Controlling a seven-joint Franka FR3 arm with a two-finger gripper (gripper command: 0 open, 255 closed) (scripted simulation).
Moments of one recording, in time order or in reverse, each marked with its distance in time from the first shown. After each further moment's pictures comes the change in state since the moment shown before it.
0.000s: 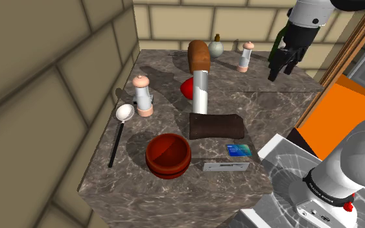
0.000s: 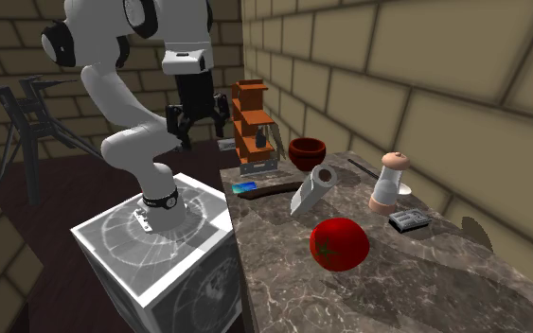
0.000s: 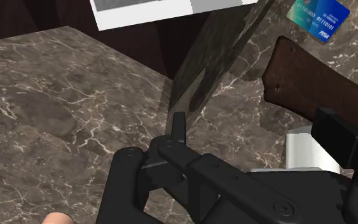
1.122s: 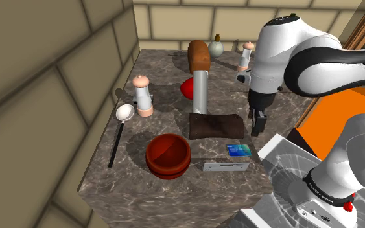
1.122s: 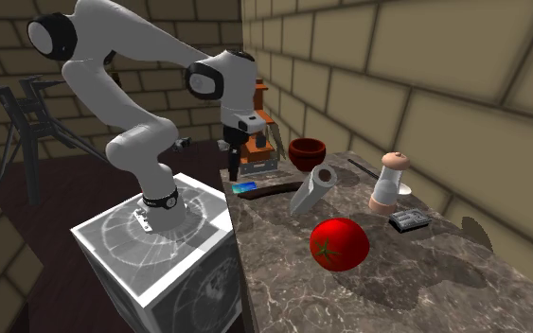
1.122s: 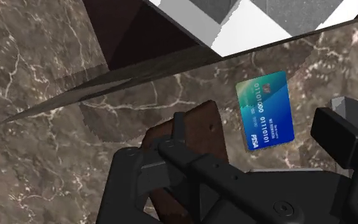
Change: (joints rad) arm 0.318 0.124 0.086 -0.292 0.027 0.287 -0.414
